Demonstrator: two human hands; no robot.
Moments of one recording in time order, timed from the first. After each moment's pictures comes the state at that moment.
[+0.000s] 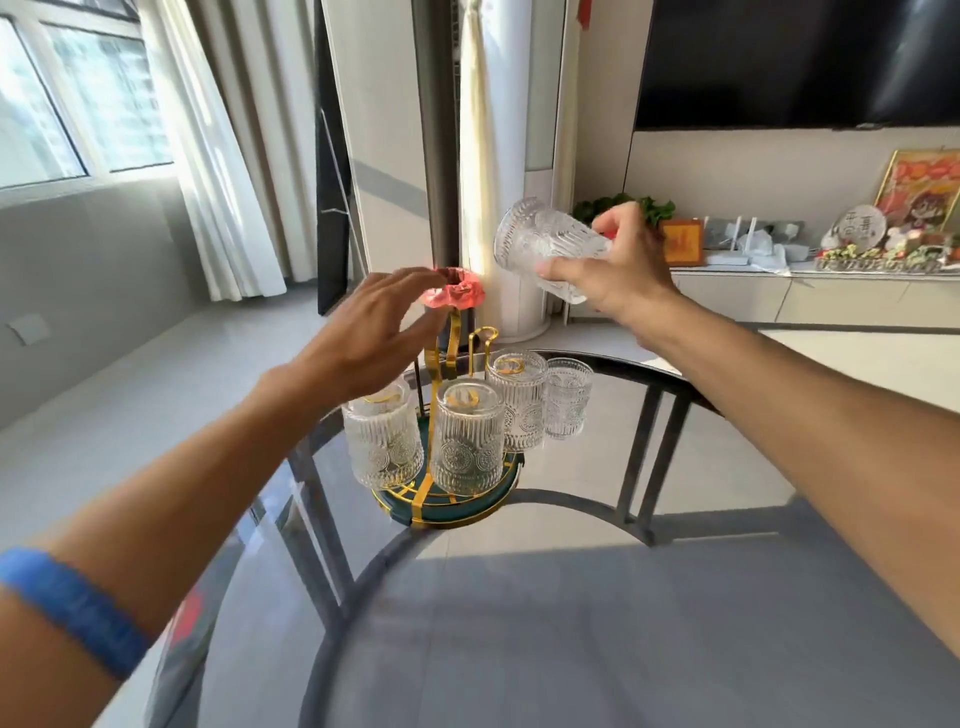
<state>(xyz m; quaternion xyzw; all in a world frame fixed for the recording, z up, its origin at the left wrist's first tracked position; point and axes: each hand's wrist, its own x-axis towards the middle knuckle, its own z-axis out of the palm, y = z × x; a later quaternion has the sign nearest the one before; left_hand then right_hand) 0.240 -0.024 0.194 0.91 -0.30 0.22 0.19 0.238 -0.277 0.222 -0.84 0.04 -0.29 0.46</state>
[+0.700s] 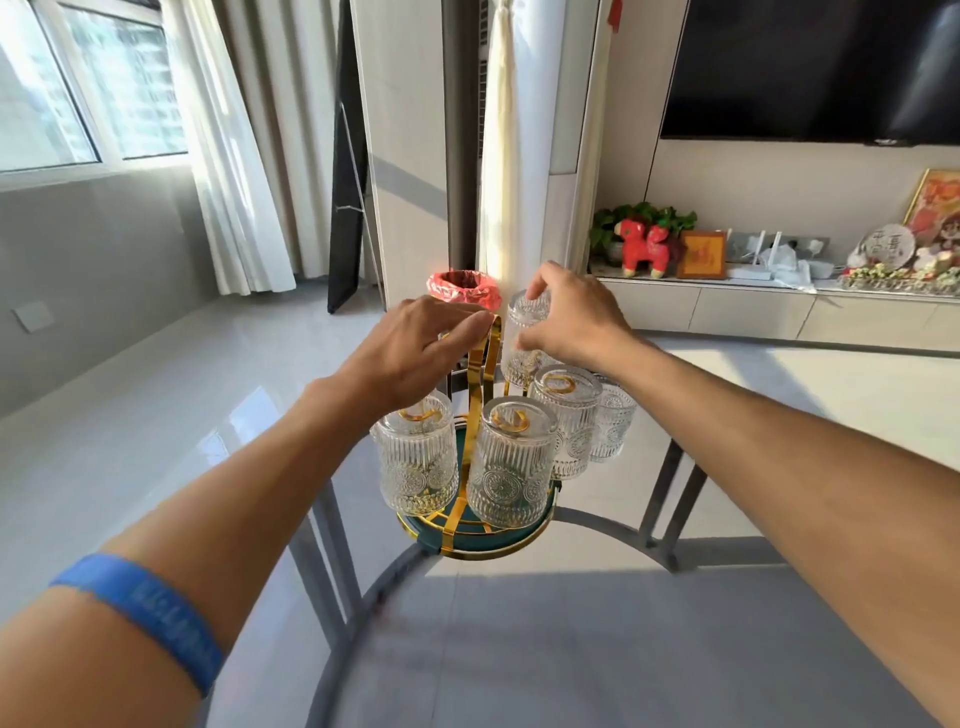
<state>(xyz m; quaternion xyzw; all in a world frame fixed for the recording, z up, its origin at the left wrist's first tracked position) 0.278 -0.016 0.170 0.87 -0.33 0.19 0.32 0.301 -0.214 0.180 -0.95 -0.05 -0.20 0.23</state>
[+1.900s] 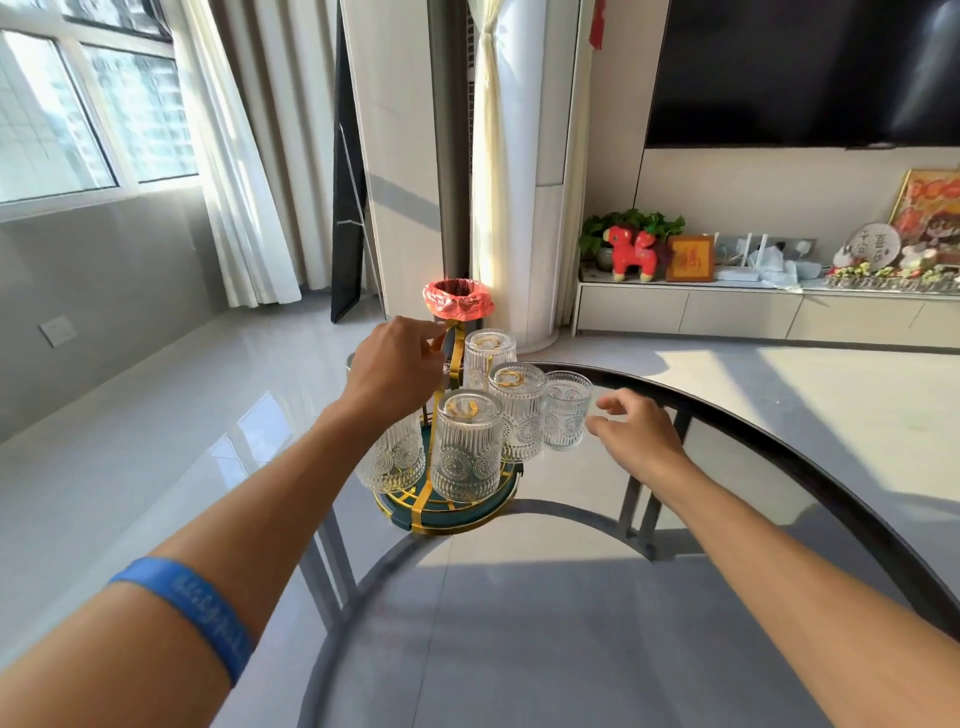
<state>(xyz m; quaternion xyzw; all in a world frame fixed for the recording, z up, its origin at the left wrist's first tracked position) 0.225 -0.057 0.179 0.92 -0.13 0.22 0.29 0.206 -0.315 0.095 -0.90 0.13 -0.13 0.39</state>
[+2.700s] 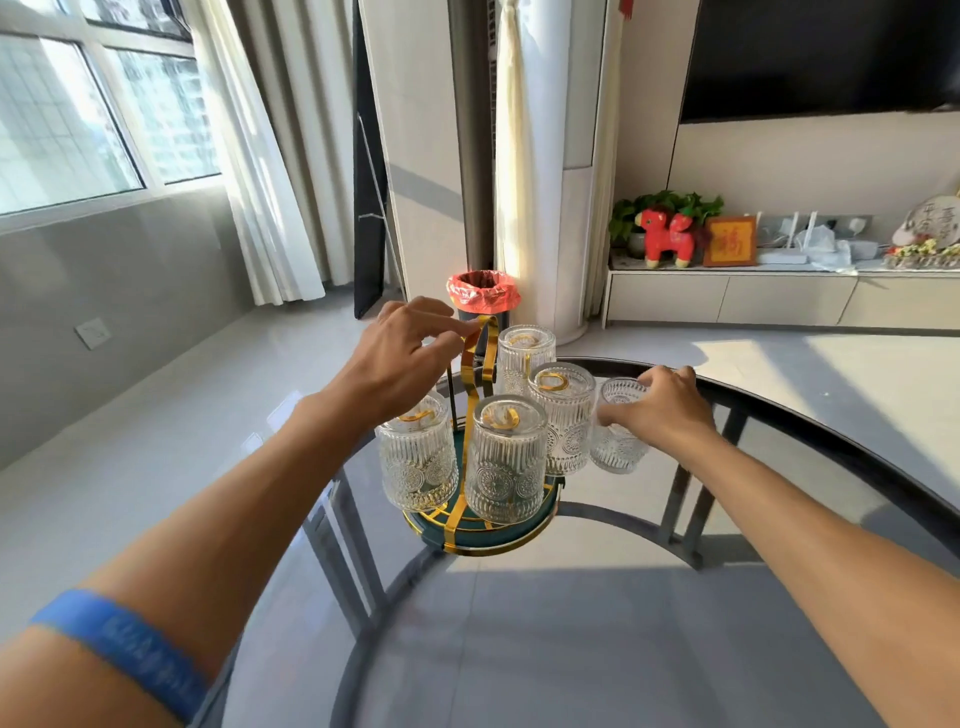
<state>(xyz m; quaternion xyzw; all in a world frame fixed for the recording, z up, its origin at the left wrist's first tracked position) 0.256 -0.023 0.177 0.91 -0.21 0.16 0.33 0.272 -0.308 0.086 -0.94 0.17 -0.09 0.28</state>
